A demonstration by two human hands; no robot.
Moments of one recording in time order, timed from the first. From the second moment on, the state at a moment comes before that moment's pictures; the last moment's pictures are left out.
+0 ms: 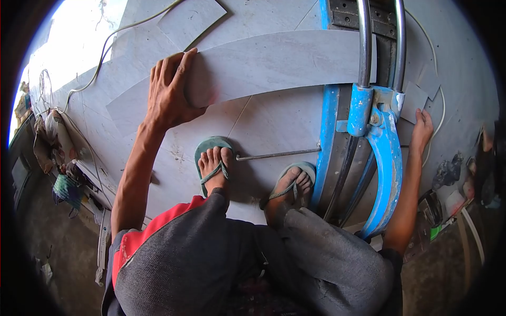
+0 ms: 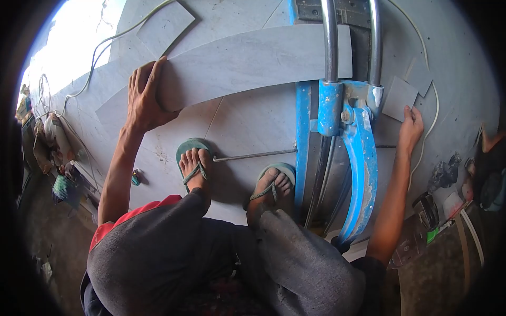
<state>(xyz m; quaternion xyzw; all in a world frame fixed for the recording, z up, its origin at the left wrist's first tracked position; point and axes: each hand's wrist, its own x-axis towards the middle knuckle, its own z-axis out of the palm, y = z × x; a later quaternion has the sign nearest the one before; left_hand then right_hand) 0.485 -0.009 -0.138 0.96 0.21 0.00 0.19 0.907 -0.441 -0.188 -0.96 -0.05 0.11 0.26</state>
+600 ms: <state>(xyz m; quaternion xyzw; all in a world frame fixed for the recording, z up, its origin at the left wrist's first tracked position) 0.502 -0.031 -0.150 0.95 0.19 -0.03 0.25 0.895 -0.443 -0.199 -0.96 -0.10 0.06 0.25</state>
